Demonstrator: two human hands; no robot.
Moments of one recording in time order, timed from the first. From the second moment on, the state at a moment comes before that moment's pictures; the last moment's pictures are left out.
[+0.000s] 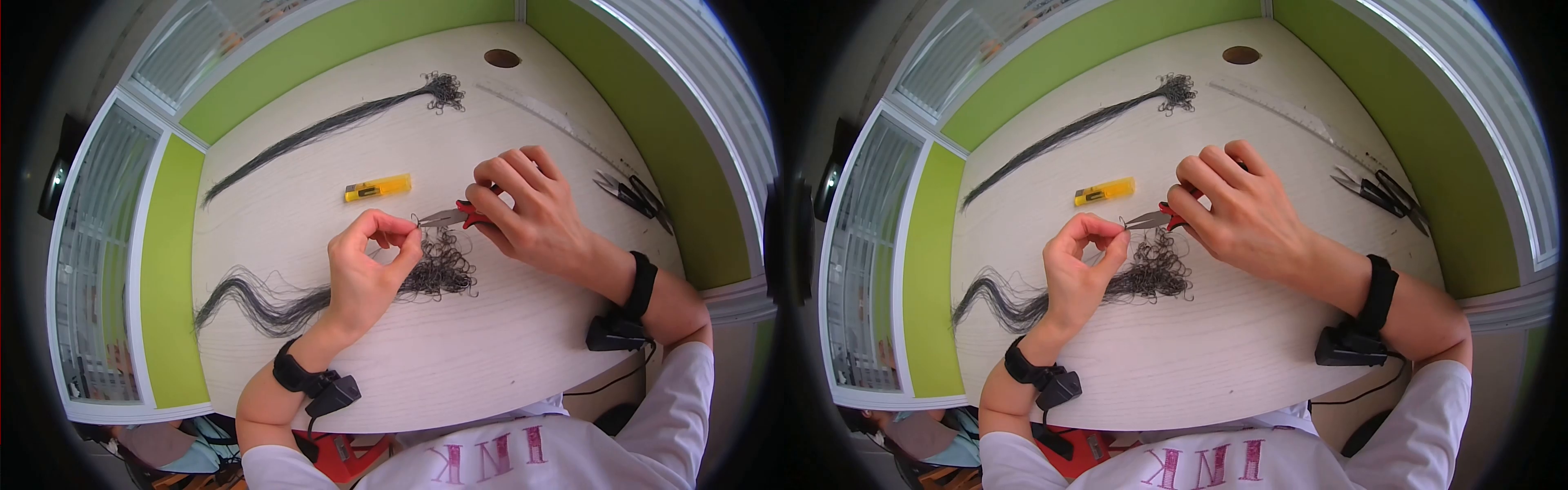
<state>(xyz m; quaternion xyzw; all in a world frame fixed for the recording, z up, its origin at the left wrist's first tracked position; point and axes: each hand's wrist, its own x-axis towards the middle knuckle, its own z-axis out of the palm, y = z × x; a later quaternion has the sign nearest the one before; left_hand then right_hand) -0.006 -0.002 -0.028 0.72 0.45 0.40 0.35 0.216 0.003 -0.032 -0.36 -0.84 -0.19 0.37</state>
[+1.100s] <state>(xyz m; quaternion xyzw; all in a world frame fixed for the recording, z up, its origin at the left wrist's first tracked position) -0.007 0.000 -0.030 0.67 0.46 0.40 0.42 0.218 0.003 -0.033 -0.37 -0.84 -0.19 0.35</state>
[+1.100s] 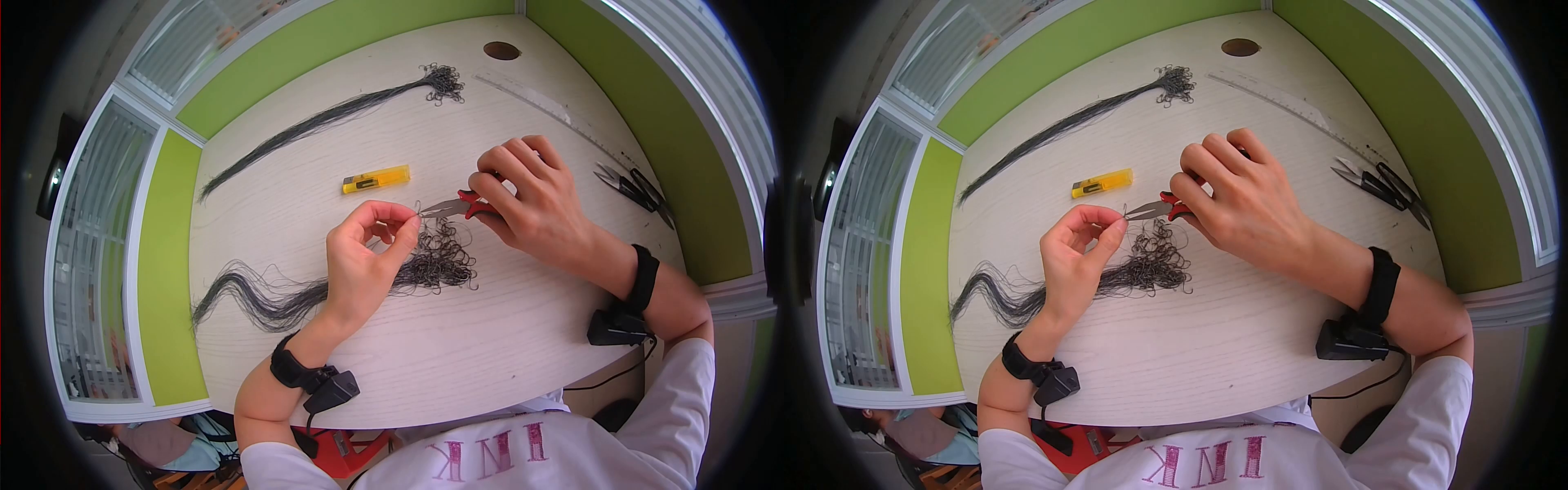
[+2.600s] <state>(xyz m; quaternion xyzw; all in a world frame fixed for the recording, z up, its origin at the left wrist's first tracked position) -0.020 -0.033 0.074 0.49 -0.30 0.00 0.82 0.222 0.008 -0.040 -0.41 -0.82 -0.06 0.40</state>
